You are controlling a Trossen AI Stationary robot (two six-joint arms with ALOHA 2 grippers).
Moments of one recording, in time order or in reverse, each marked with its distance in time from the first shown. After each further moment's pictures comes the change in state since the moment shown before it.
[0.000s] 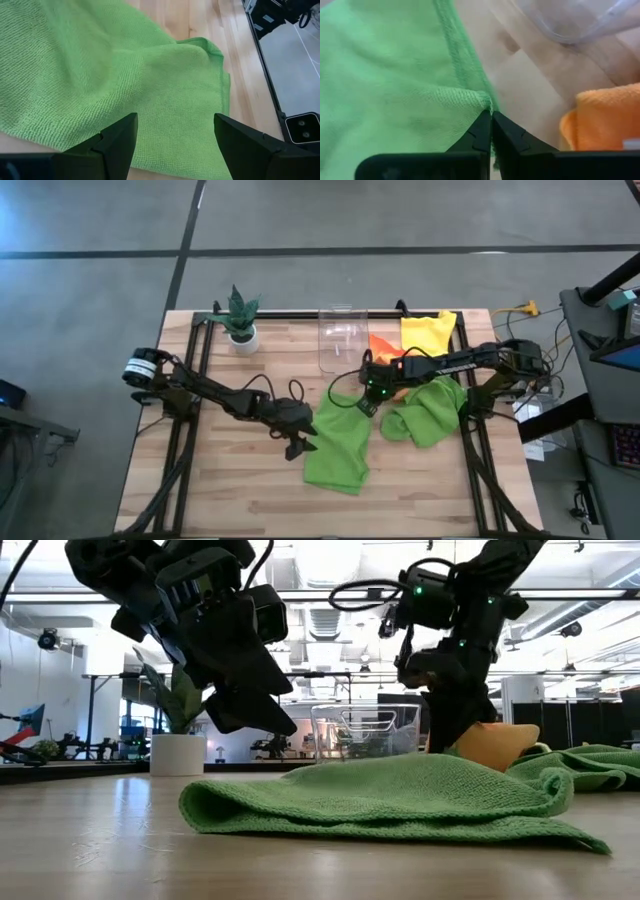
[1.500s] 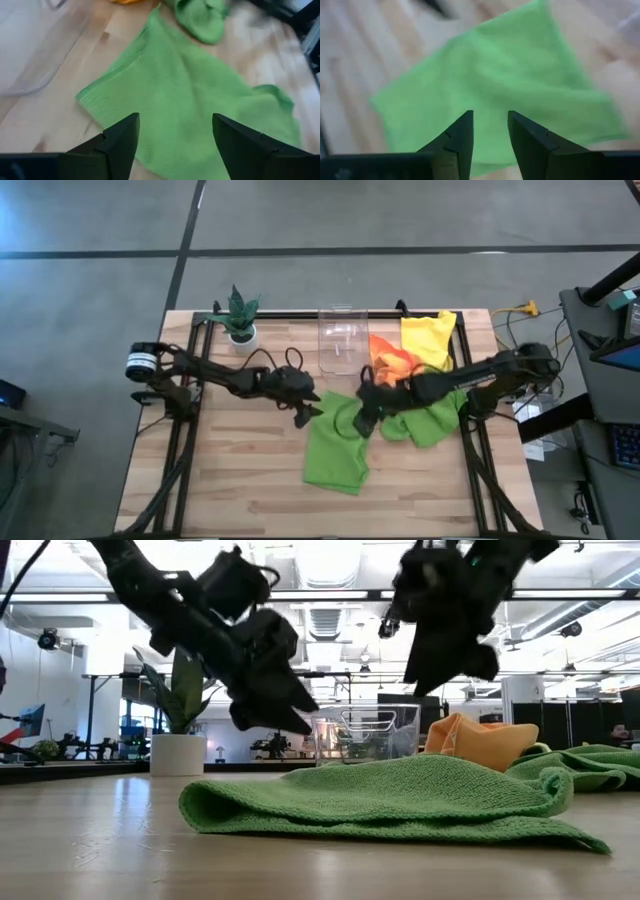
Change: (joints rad) left arm 0.238 -0.001 0.003 -0.005 -0.018 0.128; right arm 0.305 -0.092 0.090 0.064 0.126 0.278
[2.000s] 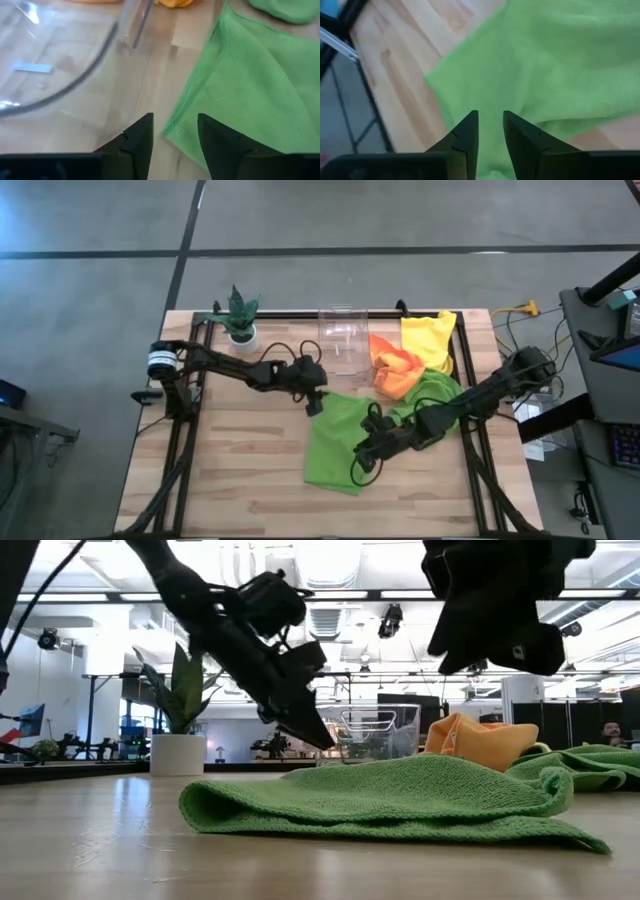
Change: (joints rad) left arm 0.061 0.154 0.194 -0.163 -0.191 0.293; right arm 0.257 0.060 -0.012 0.154 0.143 0.339
